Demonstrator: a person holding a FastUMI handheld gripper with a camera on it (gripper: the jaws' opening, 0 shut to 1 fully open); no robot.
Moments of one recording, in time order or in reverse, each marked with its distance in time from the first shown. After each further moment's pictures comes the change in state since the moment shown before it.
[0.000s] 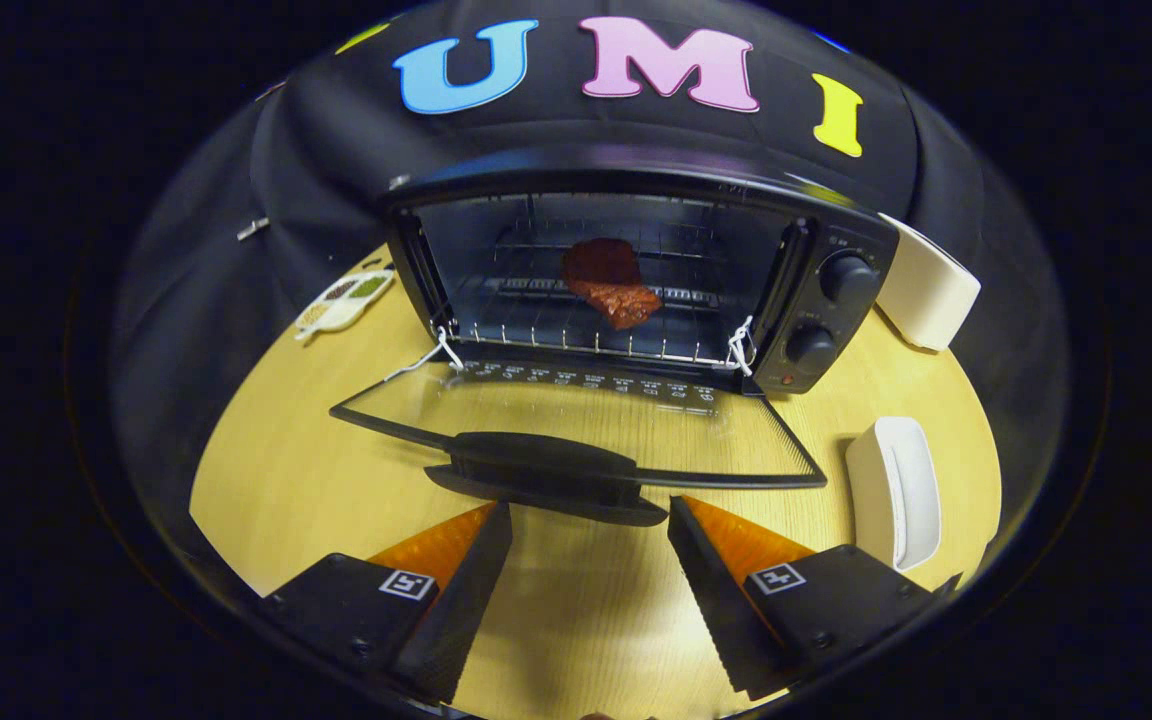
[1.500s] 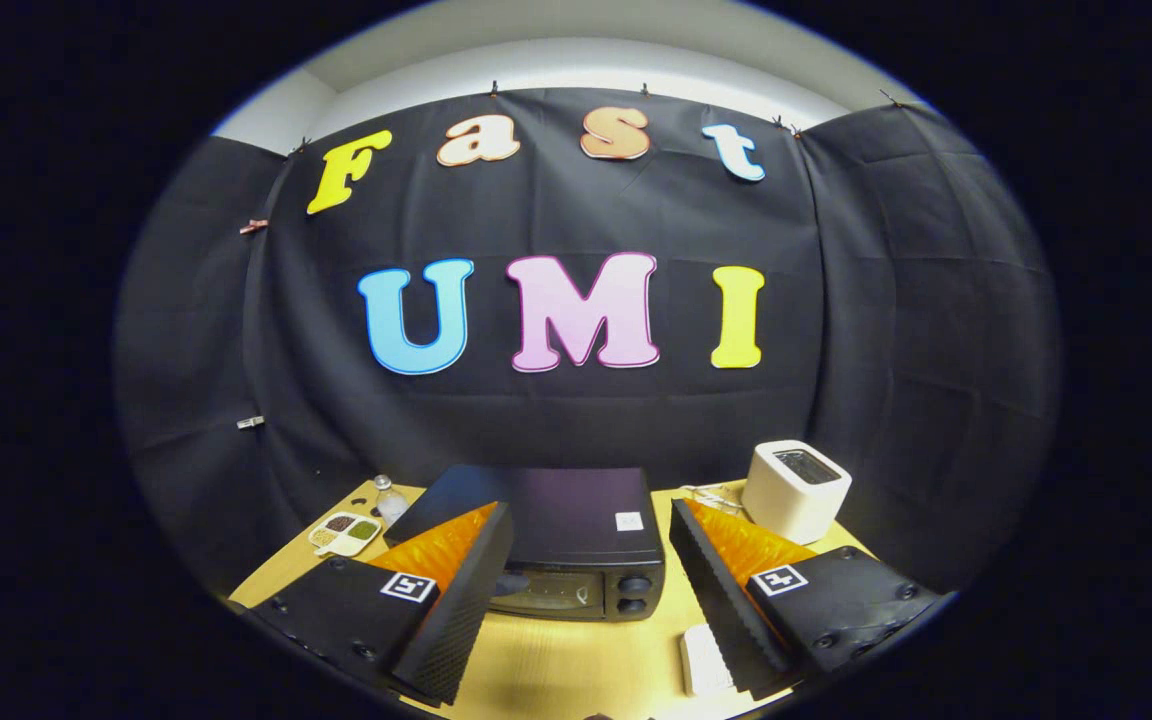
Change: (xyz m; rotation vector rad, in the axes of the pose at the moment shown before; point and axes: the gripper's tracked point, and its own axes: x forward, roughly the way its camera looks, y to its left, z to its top) arm -0.208 -0.105 0.227 0.027 -0.661 -0.122
